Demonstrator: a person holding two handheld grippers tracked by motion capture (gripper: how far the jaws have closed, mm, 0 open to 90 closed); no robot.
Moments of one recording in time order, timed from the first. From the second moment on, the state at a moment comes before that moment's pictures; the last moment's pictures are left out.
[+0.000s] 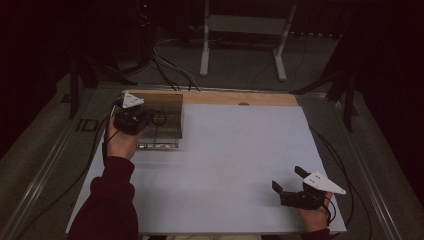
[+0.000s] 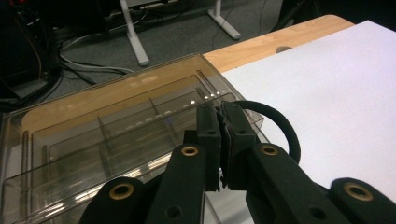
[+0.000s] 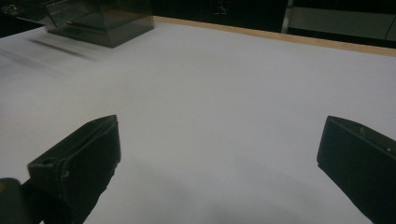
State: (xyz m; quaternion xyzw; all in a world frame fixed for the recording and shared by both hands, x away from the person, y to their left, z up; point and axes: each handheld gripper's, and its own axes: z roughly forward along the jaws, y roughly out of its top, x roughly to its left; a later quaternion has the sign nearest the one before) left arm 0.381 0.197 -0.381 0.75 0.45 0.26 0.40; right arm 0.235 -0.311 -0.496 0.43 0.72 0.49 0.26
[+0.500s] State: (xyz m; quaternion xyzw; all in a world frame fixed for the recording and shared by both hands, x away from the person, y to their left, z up) left arm 0.376 0.217 -0.382 0.75 0.47 0.27 0.39; right arm 0.235 -0.310 -0.496 0.42 0.72 0.49 0.26
